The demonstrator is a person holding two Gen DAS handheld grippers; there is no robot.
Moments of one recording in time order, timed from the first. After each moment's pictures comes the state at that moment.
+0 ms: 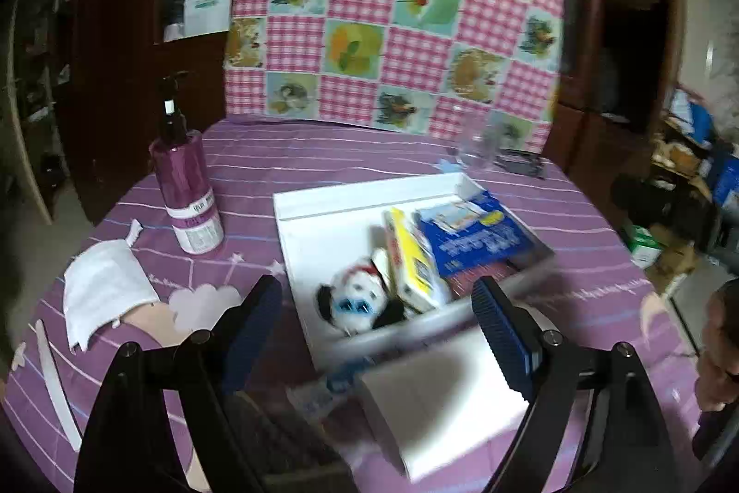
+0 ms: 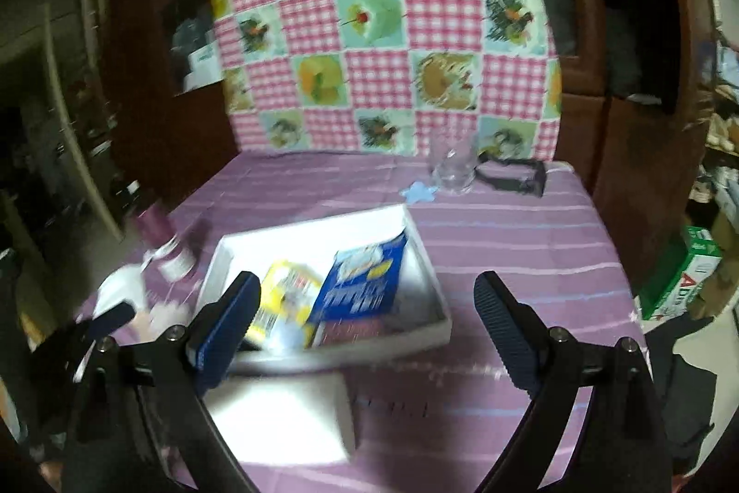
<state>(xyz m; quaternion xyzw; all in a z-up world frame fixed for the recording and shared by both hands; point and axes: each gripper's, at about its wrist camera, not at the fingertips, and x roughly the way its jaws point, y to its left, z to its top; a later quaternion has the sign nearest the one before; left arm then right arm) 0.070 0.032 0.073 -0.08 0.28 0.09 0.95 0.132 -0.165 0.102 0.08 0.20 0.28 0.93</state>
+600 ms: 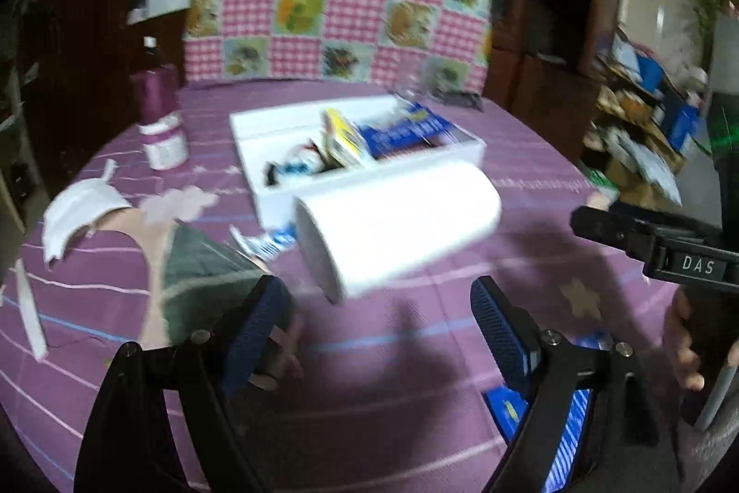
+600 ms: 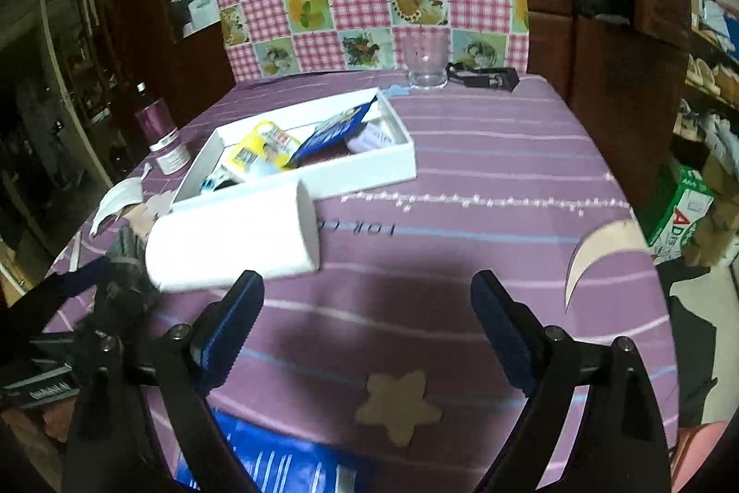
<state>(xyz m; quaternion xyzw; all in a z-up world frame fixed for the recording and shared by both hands) -0.009 -0.020 0.015 -0.05 0.32 0.01 0.95 0.067 -0.198 0.002 0.07 0.27 0.29 0.92</state>
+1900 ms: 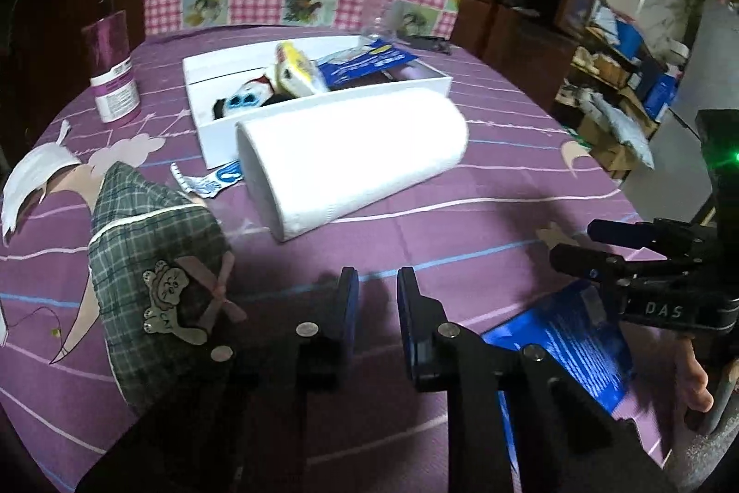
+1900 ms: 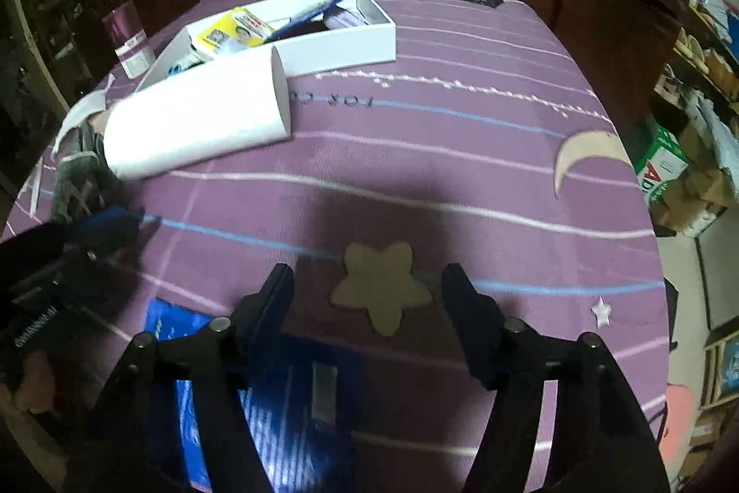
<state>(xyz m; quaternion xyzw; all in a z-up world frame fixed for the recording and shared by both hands) -0.004 -0.032 -0.005 -0.07 0.39 -0.04 0.92 0.052 -0.189 -0.029 0.00 0.38 0.22 0.90</state>
